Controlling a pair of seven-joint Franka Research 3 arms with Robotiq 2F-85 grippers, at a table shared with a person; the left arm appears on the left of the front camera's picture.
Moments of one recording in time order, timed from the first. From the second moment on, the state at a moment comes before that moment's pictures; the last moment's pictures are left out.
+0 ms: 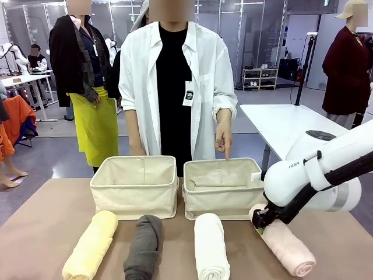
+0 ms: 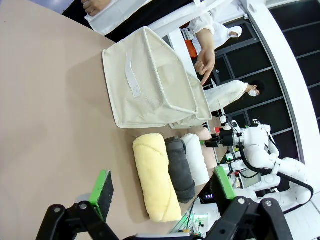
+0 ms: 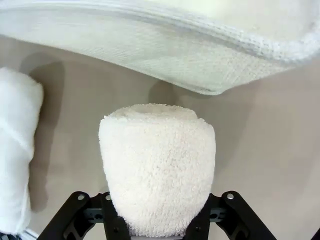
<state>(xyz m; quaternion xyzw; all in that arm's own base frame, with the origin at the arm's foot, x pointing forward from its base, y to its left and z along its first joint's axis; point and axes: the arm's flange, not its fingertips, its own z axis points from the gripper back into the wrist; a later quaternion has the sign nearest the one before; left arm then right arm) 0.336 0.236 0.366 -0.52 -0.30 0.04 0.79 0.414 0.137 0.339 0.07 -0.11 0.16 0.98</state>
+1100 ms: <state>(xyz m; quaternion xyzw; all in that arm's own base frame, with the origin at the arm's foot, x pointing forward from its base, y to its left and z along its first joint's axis) 0.336 0.236 0.366 -0.52 -0.30 0.04 0.79 0.346 0.212 0.476 0.03 -0.06 0.64 0.76</state>
